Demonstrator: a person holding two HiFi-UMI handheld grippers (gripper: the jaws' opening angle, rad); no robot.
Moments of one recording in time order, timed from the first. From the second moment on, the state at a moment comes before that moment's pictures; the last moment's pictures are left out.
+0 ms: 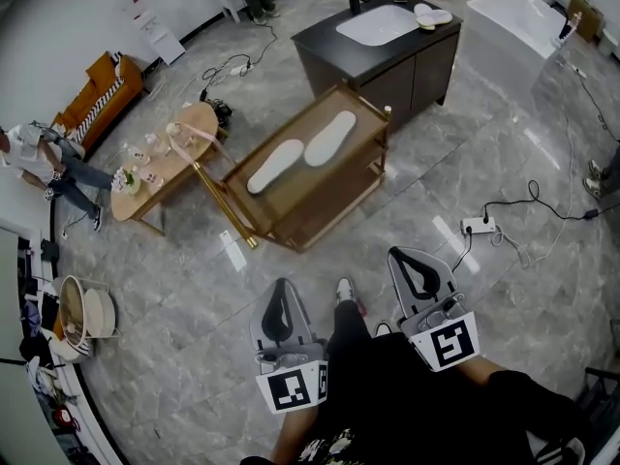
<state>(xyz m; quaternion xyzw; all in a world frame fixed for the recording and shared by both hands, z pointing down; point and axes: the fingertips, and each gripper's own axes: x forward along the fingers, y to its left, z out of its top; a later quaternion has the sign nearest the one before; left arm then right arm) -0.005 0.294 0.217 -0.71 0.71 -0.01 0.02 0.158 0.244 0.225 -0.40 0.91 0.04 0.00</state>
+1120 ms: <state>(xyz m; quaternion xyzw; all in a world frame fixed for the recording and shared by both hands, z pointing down) -0.059 0.165 0.213 -0.75 0.66 -0.01 0.02 0.103 0.133 0.219 -0.45 0.89 0.03 0.00</state>
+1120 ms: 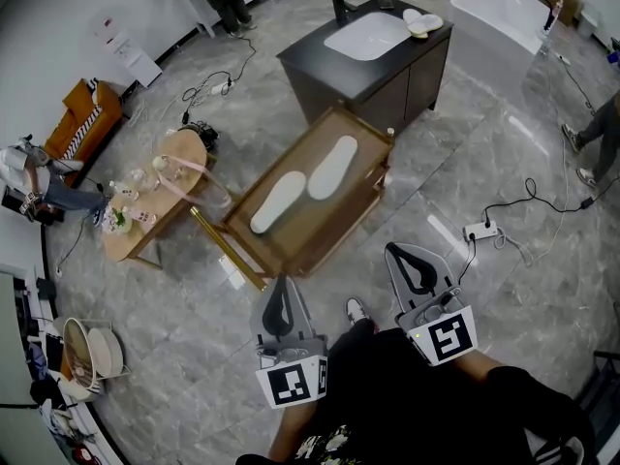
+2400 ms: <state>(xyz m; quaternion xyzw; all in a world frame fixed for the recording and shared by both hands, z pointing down) -0.085 0.072 0.233 -0.81 0.58 -0.01 0.03 0.090 0.076 0.228 -0.54 0.84 0.06 -0.03</state>
